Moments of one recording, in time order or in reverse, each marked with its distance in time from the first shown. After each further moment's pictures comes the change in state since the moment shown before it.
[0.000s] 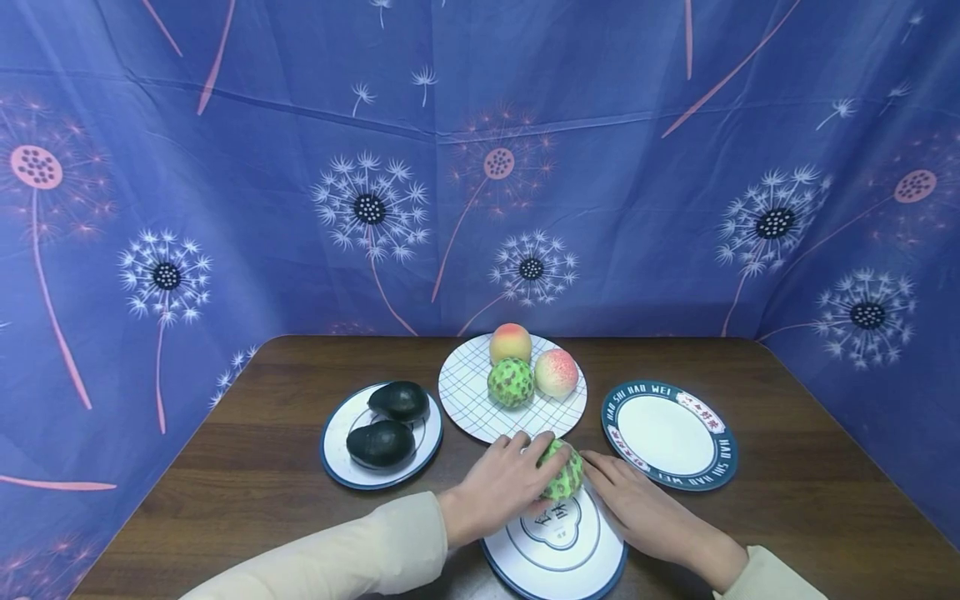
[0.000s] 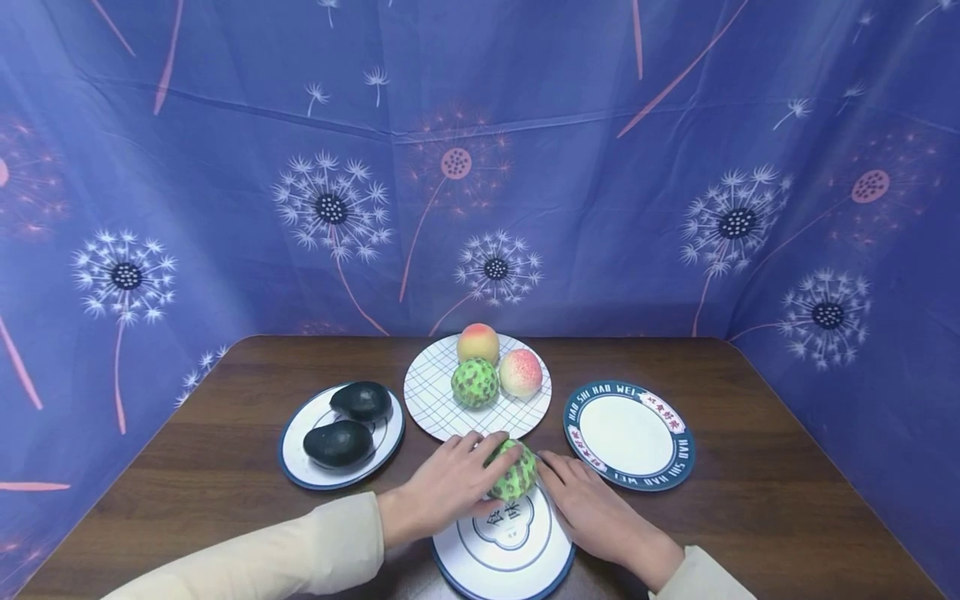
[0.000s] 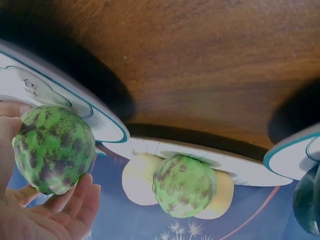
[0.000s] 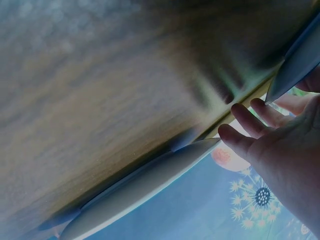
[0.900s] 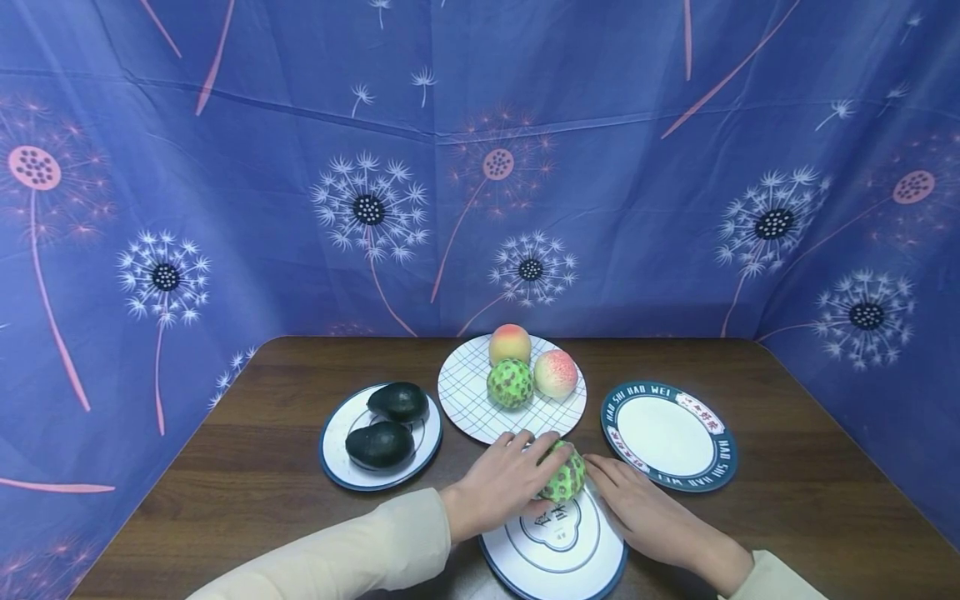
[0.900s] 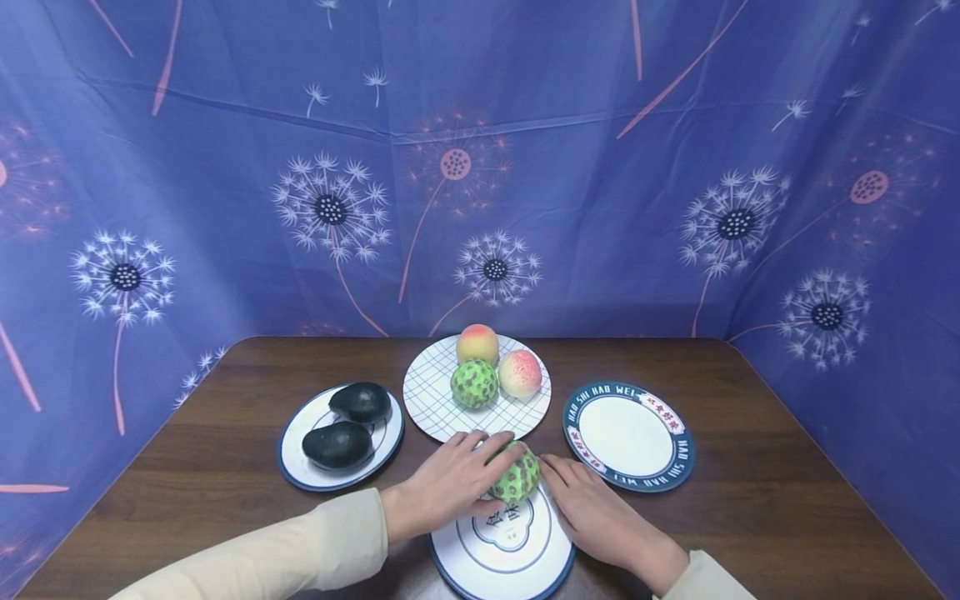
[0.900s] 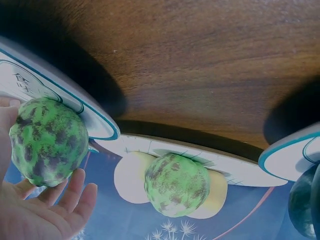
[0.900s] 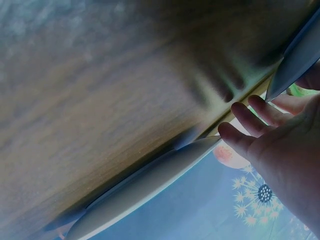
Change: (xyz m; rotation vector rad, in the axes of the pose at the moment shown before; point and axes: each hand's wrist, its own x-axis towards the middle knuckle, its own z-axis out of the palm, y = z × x) left_hand 0.006 -0.004 0.006 -0.044 -0.019 0.028; right_hand -0.003 0.000 -0.004 0.024 -0.023 0.008
